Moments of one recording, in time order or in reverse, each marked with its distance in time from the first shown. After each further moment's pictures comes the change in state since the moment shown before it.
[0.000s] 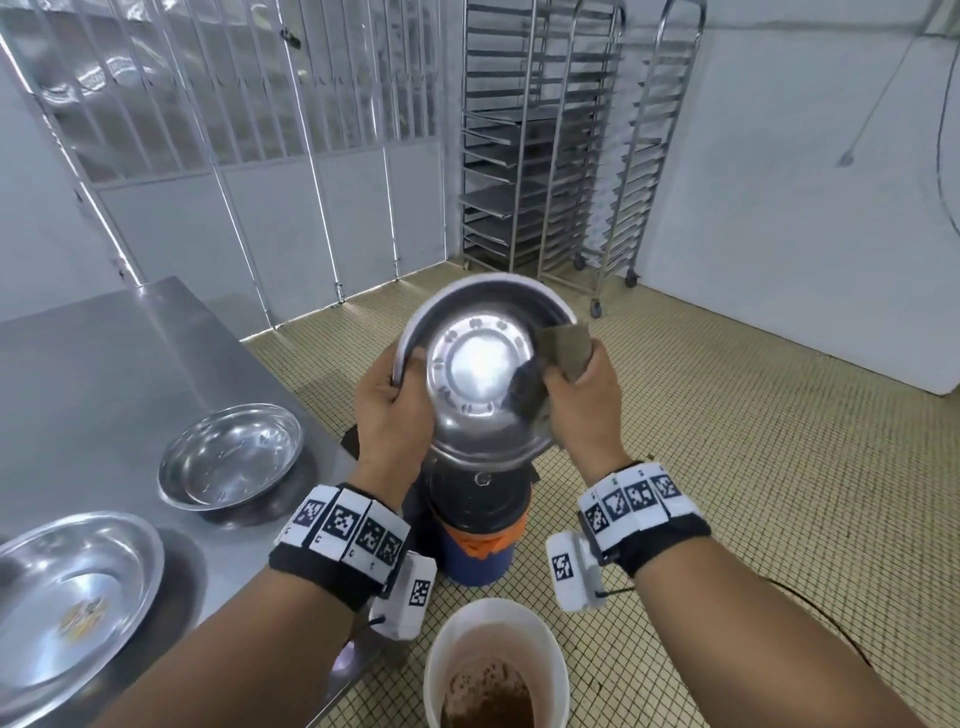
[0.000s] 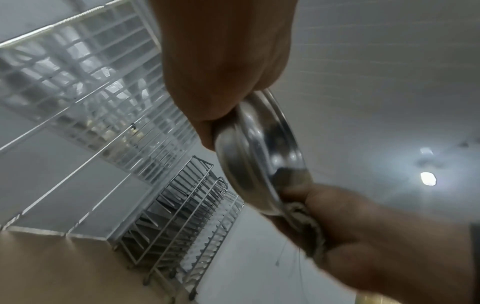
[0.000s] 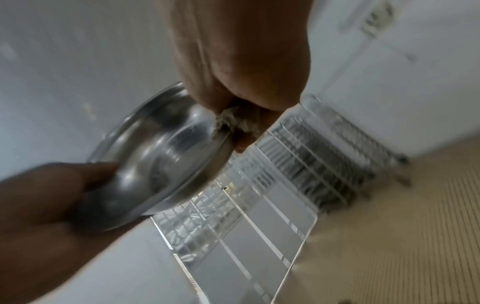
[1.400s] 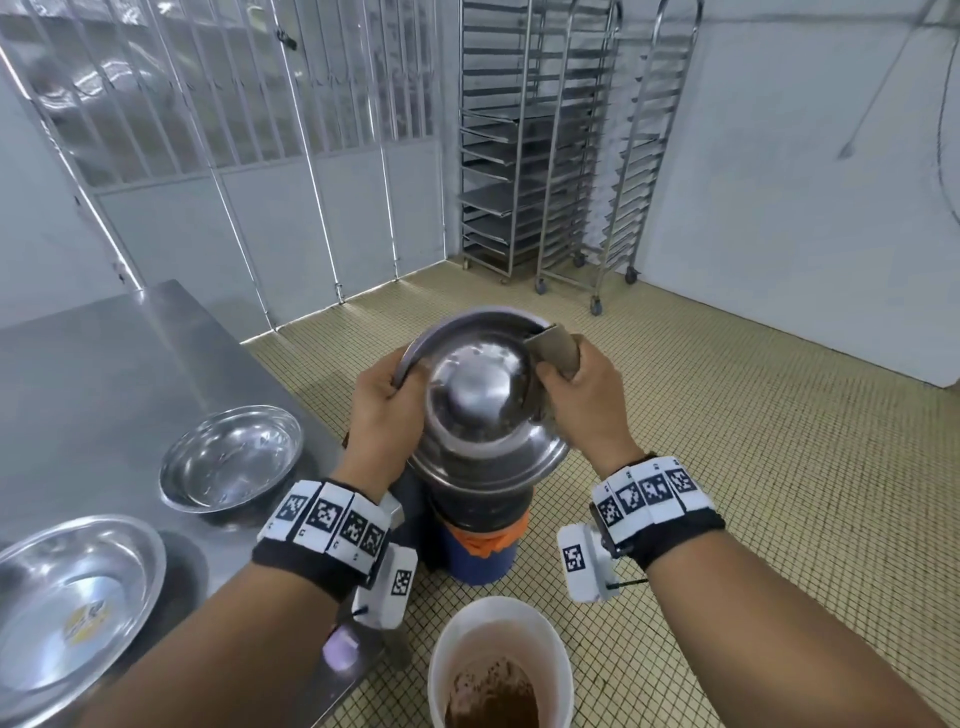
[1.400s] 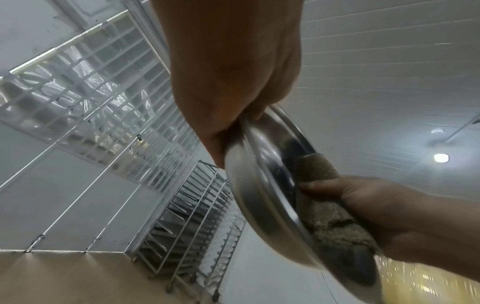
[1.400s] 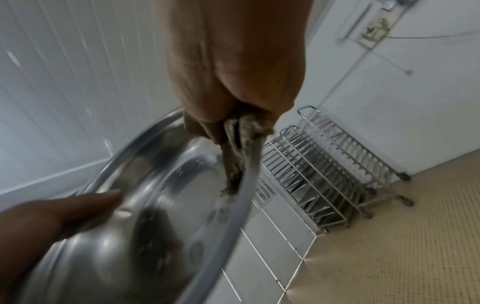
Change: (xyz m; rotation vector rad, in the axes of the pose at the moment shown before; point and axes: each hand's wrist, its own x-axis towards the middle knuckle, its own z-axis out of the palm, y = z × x) left_hand 0.004 0.004 -0.009 0.183 -0.166 0.030; right_hand 0.007 0.001 -0.013 -0.147 -0.093 -0.200
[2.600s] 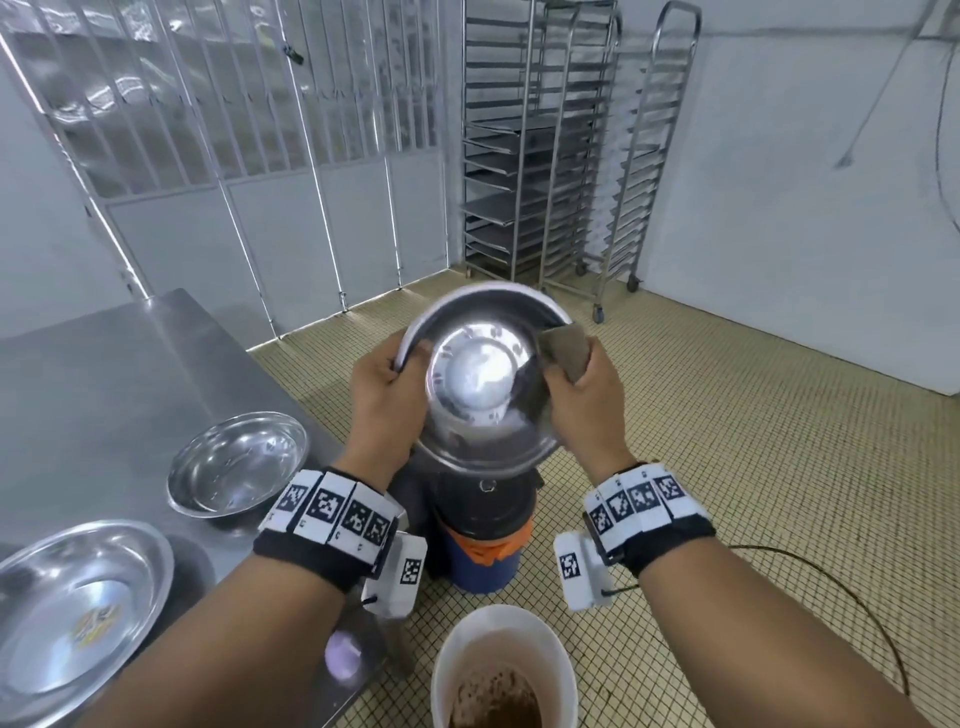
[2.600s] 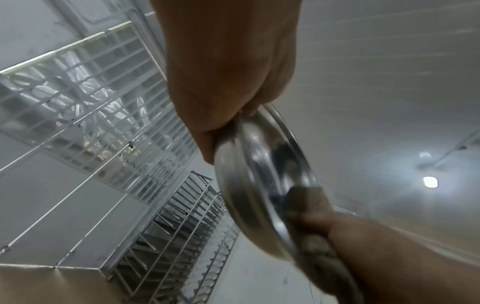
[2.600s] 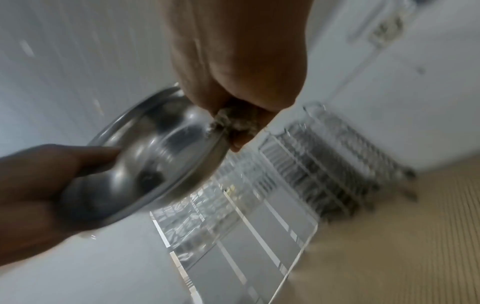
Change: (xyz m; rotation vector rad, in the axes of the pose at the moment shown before) left_hand 0.011 0.015 -0.003 -0.033 0.080 -0.030; right_hand -0.006 -0.006 0.008 0.119 0.081 0.103
